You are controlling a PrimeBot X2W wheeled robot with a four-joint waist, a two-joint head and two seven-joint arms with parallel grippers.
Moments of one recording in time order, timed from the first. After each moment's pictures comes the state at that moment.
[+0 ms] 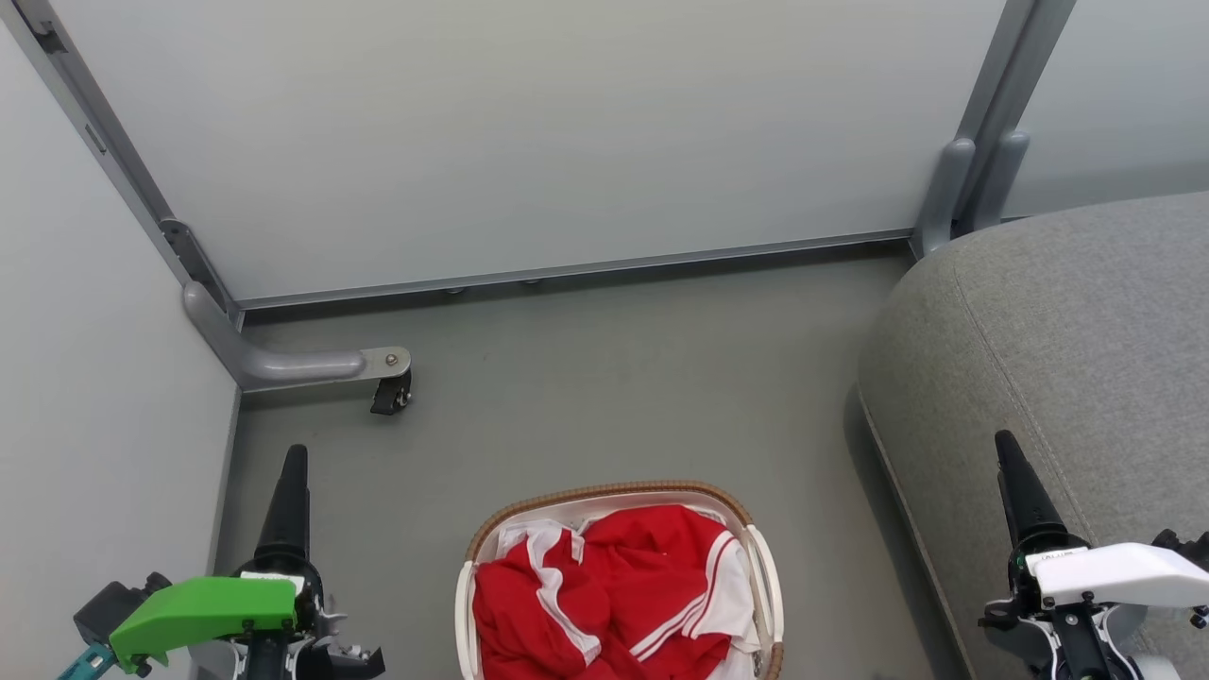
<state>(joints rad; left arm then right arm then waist) -0.06 0.04 0.01 0.24 -1.47 -0.13 0.01 -0.05 -0.03 -0.11 0.23 1.34 0.13 0.01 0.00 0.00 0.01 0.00</state>
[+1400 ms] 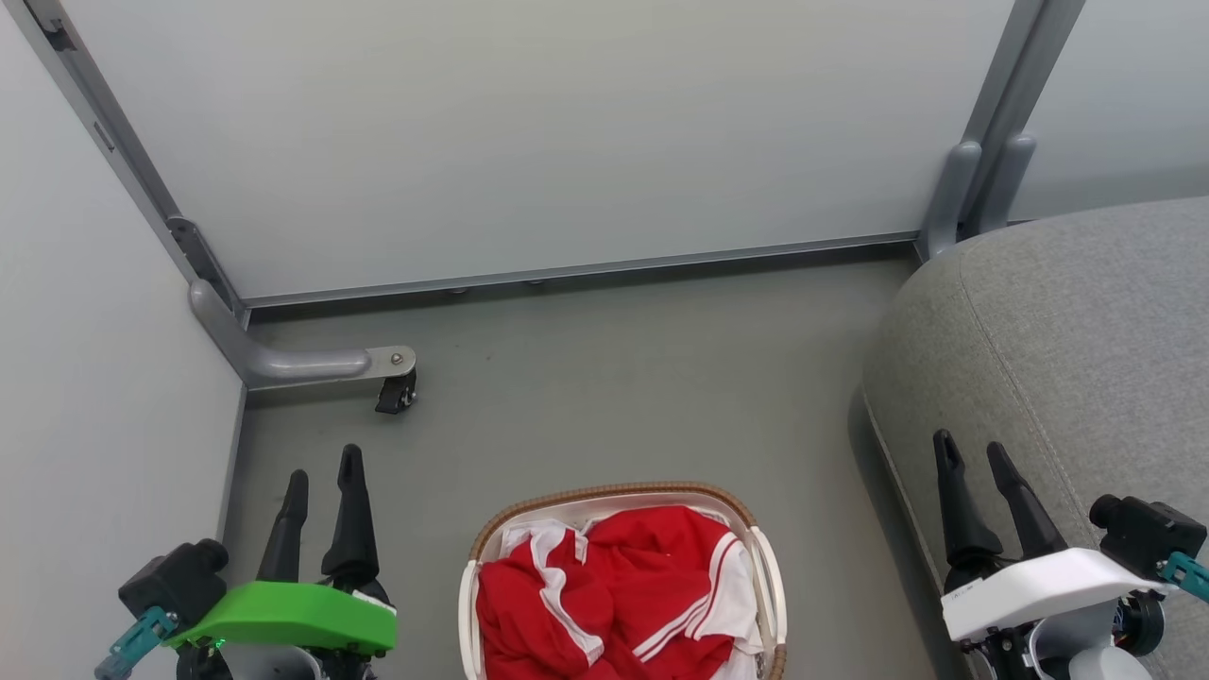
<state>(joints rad) -0.02 0.04 -0.07 0.17 -0.72 -0.10 -0.13 -0.01 -0.04 -0.02 0.12 0.58 0.13 -0.13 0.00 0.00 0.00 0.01</state>
